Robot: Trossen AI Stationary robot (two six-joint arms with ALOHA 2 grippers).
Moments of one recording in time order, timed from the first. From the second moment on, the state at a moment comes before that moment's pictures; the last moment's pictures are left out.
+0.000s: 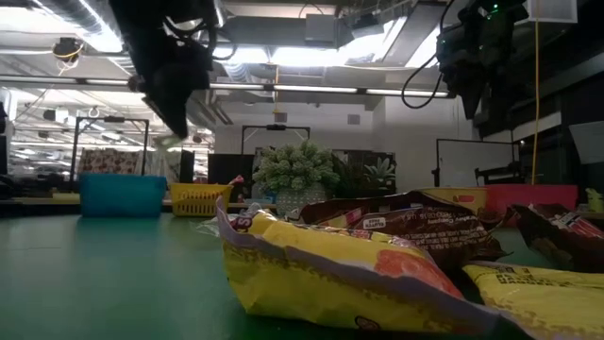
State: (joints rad) left arm 0.10 1.29 0.95 -0.92 -0.58 -0.56; right arm -0.93 1.33 1.28 -1.40 -0.26 0.26
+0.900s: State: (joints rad) left arm 0.39 1.24 0.95 -1.06 -0.51 -0.76; right arm -0.93 1.33 1.28 -1.39 -0.26 0.26
